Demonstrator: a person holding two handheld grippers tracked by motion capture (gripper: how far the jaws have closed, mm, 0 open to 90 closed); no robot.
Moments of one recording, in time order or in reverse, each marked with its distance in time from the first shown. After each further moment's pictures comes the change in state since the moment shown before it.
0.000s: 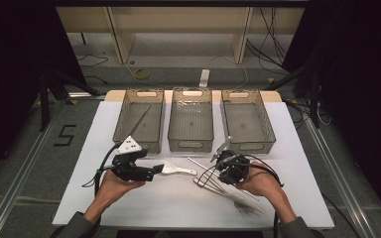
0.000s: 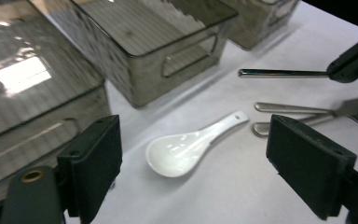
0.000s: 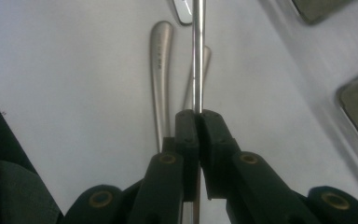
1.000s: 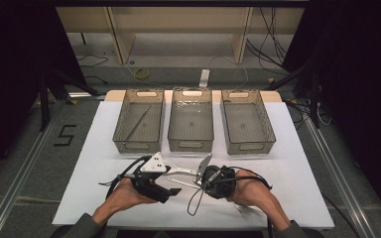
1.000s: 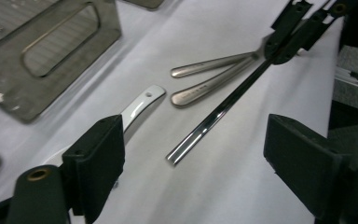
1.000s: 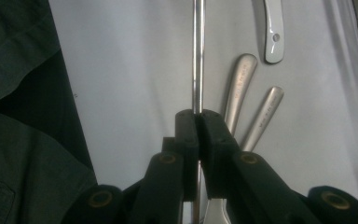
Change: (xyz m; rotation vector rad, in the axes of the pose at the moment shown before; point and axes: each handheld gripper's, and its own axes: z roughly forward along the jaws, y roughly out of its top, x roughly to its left) left arm -0.050 -0.004 0.023 0.120 -0.221 0.302; right arm 0.046 0.014 -0.001 -0.004 0.047 -0.290
